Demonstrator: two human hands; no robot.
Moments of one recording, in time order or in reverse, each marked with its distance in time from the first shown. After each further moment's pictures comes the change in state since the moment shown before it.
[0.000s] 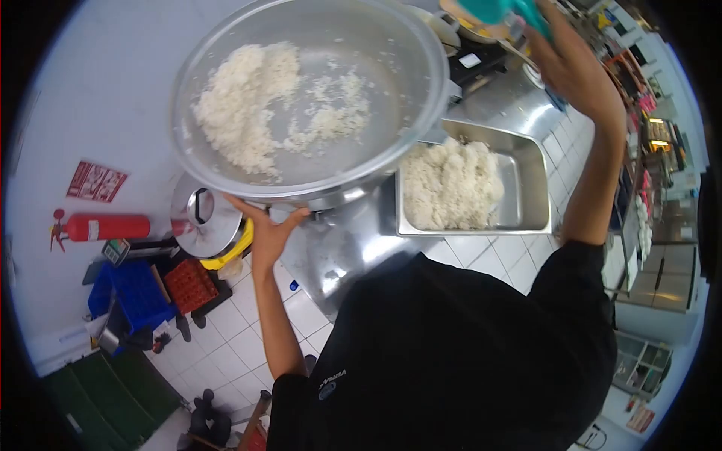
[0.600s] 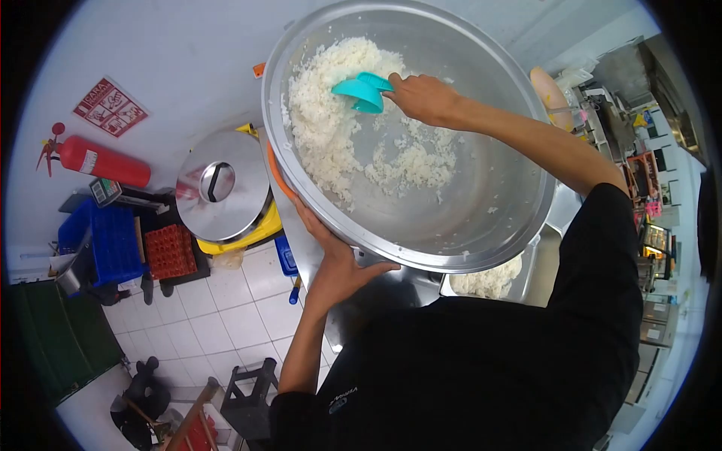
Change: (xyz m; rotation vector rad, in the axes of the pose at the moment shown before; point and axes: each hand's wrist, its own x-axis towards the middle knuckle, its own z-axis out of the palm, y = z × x) left_hand 0.006 -0.044 -0.007 0.197 -0.209 -0.031; right_hand 0.192 -0.148 0.303 -0.260 -0.597 -0.514
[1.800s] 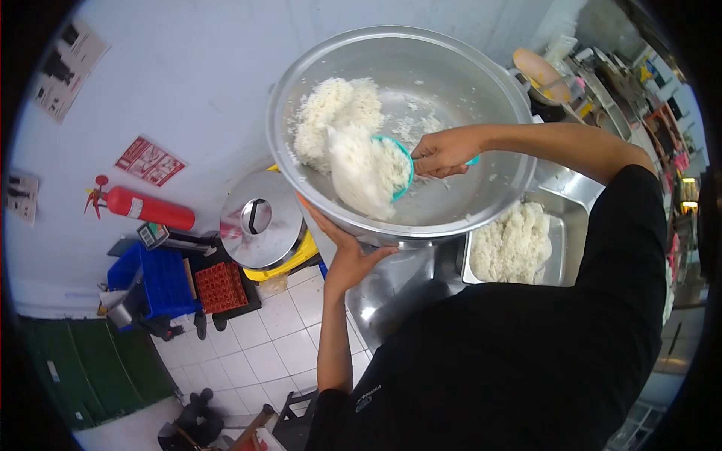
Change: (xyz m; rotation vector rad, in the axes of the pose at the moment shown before) left_hand -0.001 0.032 -0.011 -0.043 0.084 0.073; right_hand -0.121 -0.008 -0.020 1.057 -0.634 -0.144
